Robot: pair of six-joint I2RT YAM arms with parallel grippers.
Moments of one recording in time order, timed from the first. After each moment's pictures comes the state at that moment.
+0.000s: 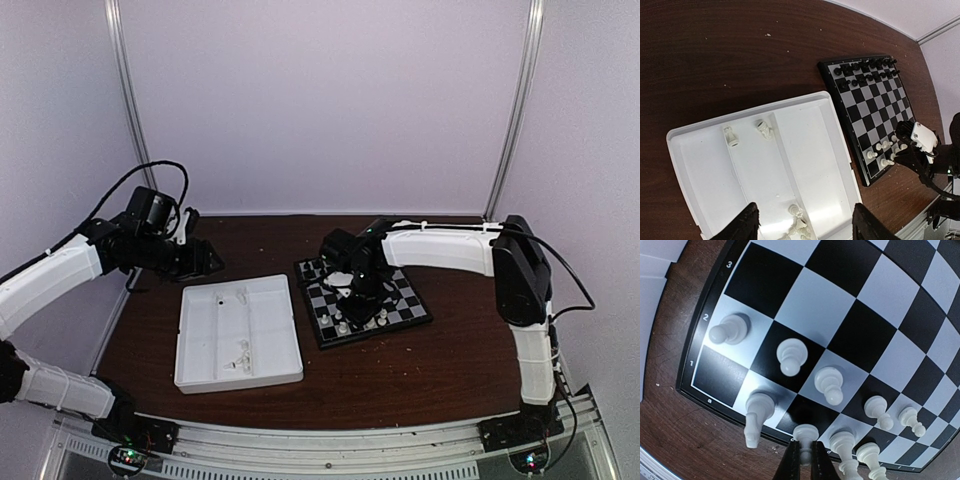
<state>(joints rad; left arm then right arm) -0.44 1.20 1.02 -0.64 0.17 -0.48 0.87 2.13 1.73 -1.06 0.05 0.10</state>
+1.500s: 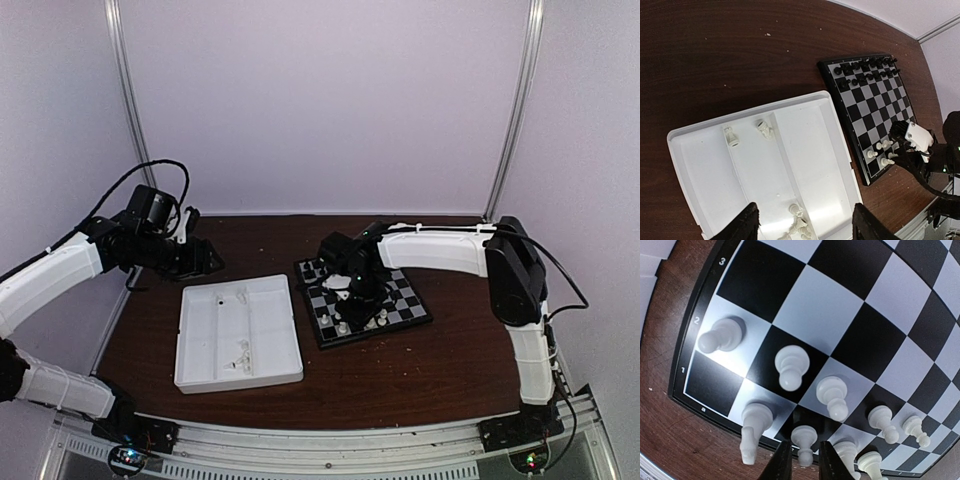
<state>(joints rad) -0.44 1.21 1.04 -0.65 0.17 -0.48 0.87 2.16 1.75 -1.06 0.05 0.09</state>
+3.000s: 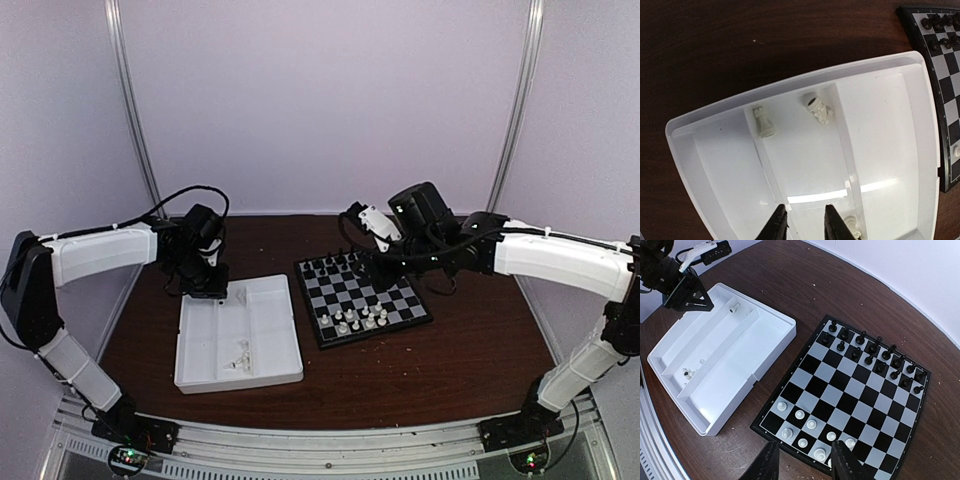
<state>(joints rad) -0.51 1.54 1.11 -0.73 -0.07 -0.43 0.87 1.50 1.27 -0.45 0.05 0.06</state>
